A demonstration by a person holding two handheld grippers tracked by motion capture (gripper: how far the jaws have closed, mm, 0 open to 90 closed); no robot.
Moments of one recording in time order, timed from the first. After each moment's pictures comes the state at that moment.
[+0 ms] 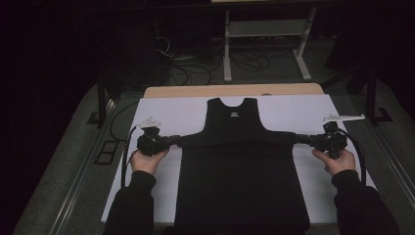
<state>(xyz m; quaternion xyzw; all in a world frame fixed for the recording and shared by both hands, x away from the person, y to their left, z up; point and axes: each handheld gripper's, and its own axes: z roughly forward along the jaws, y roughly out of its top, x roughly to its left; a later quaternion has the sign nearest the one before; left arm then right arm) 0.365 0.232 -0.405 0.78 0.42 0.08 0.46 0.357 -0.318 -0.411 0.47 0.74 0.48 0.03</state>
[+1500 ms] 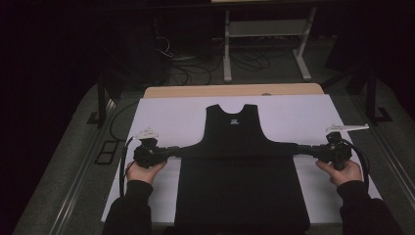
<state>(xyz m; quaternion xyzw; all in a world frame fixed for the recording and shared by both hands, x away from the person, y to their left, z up) 0.331 0.235 -0.405 0.79 0.41 0.06 0.46 0.327 -0.319 -0.413 0.47 0.75 0.46 0.02</state>
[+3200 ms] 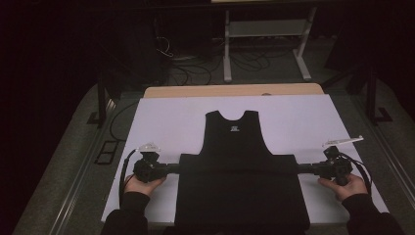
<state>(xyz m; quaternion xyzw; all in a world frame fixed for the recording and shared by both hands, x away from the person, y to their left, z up) 0.304 0.235 -0.424 0.81 0.42 0.01 0.41 0.298 -0.314 -0.431 0.48 0.78 0.40 -0.05</state>
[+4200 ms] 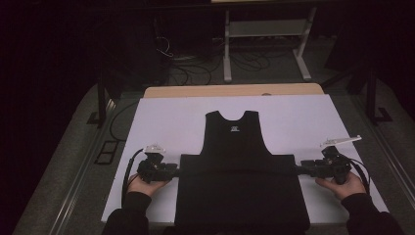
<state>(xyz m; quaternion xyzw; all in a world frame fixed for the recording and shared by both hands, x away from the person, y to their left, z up) 0.311 0.229 -0.436 0.83 0.41 0.02 0.38 0.300 -0.311 -0.429 0.47 0.79 0.39 0.00</state>
